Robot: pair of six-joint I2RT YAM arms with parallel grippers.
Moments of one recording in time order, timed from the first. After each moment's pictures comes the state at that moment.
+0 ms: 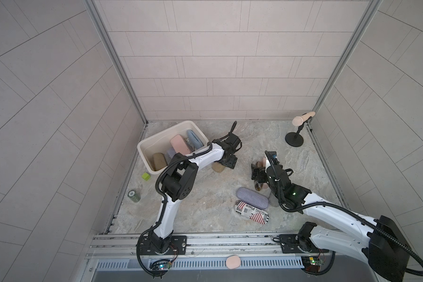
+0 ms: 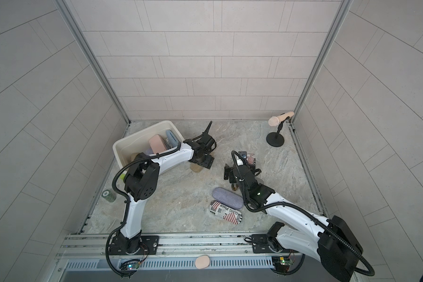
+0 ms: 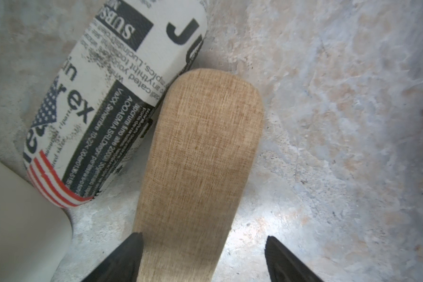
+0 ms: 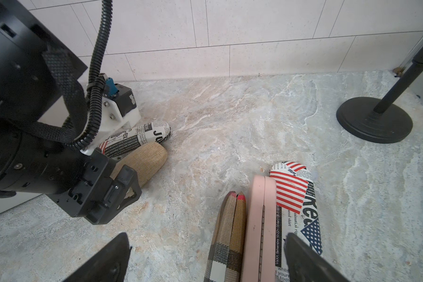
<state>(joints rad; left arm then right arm) -0.67 2.13 1.67 -0.77 -0.17 -0.27 0.69 1.05 0.55 0.02 0.49 0.39</state>
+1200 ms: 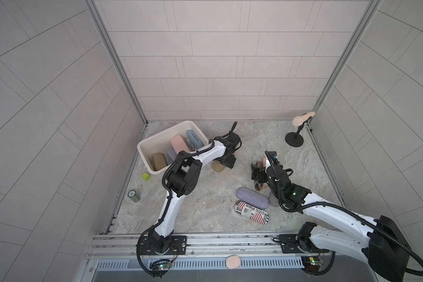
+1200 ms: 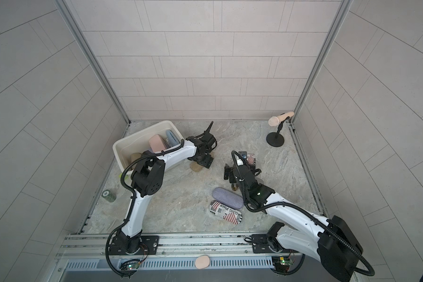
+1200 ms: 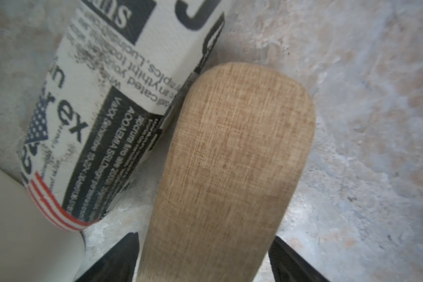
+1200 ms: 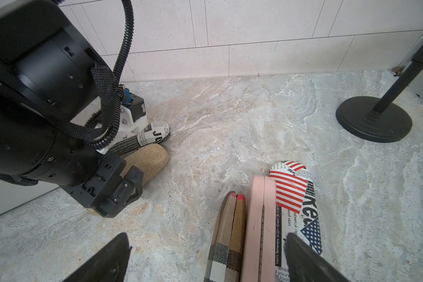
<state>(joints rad) -0.65 2.24 1.80 -0.89 -0.20 -0.21 0.69 1.05 0.55 0.02 0.49 0.40</state>
